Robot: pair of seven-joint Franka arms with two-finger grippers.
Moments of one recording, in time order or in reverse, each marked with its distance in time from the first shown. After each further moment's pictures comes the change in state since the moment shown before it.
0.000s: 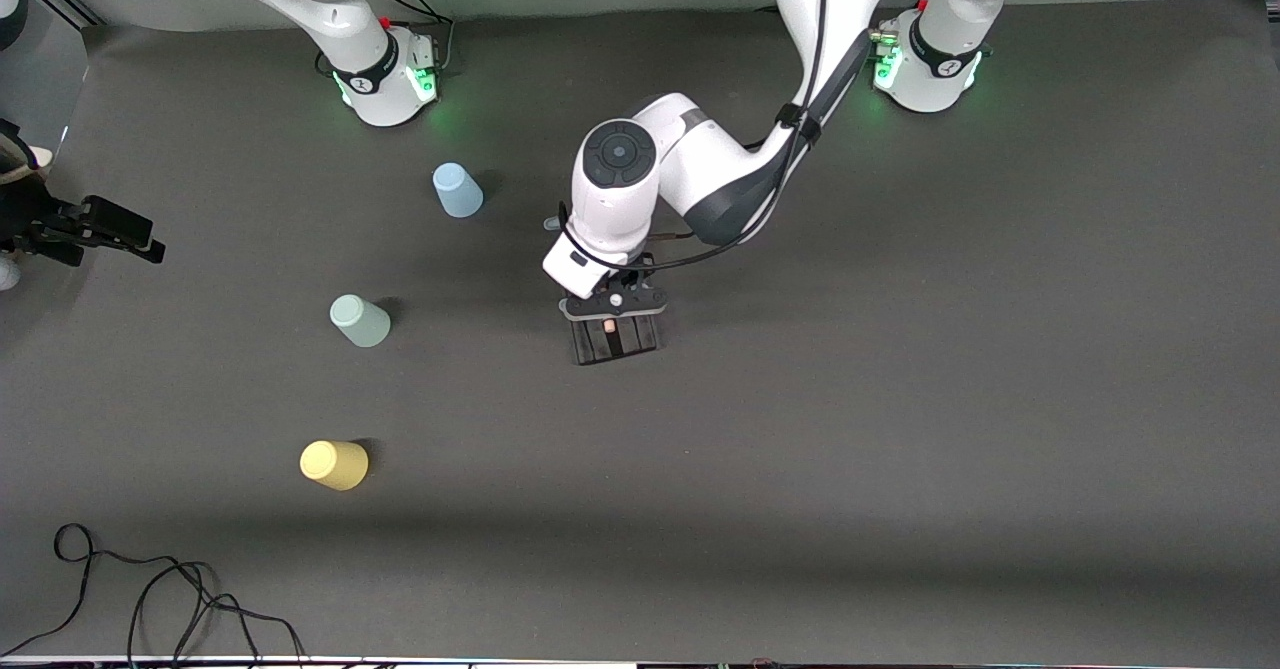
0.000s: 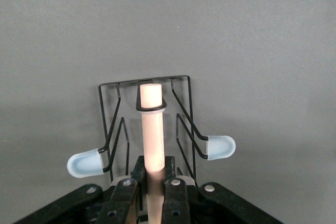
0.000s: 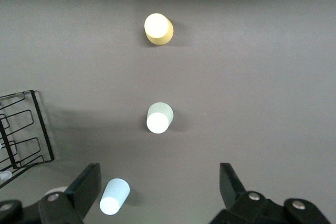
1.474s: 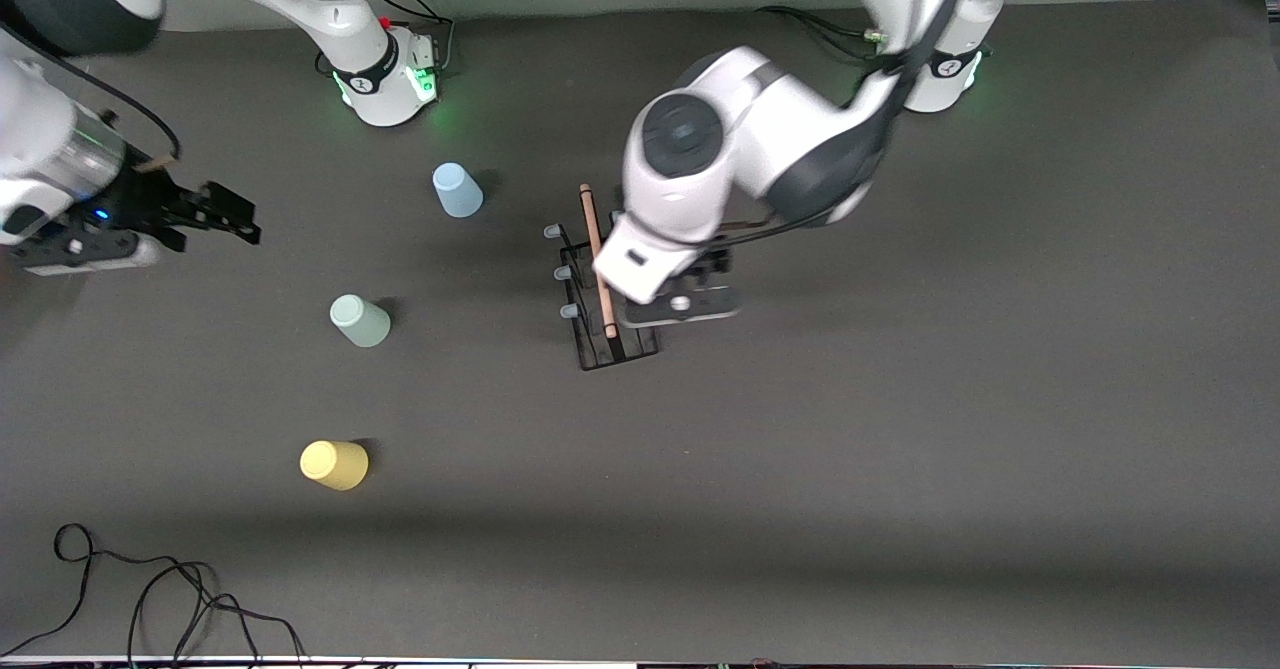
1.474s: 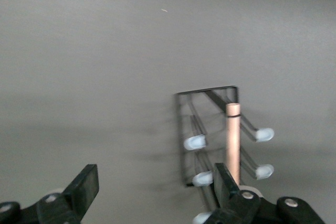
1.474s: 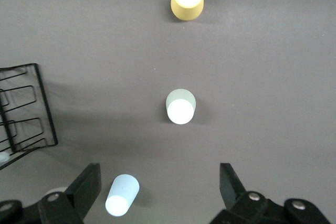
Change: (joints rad) left arm 0.147 -0.185 0.030 0.103 0.013 -0.415 0.161; right arm 0.101 -0.153 0.005 -0.410 0.000 0.246 0.049
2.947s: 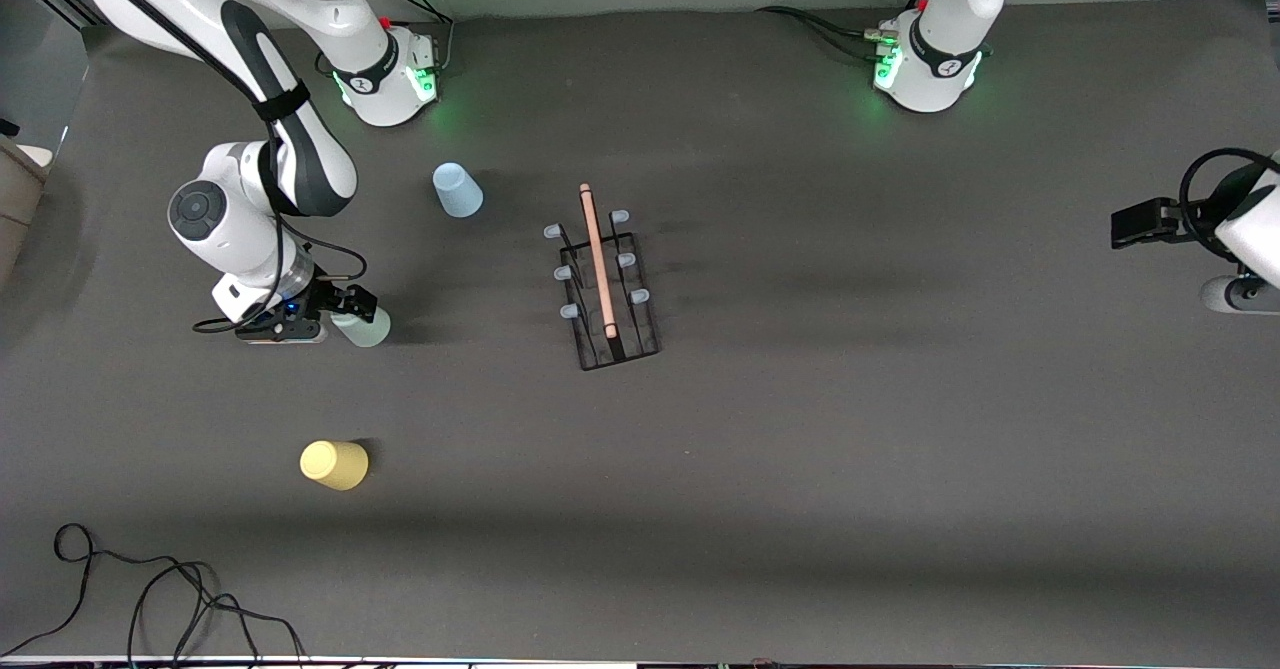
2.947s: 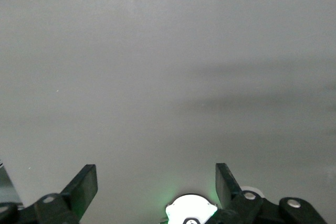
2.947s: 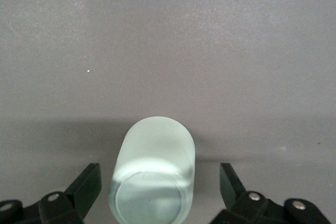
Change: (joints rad) left arm 0.645 -0.316 0.011 -0.164 0.168 -0.362 0.847; right arm 0.015 0.319 -0.025 -0.480 0.000 0.864 0.015
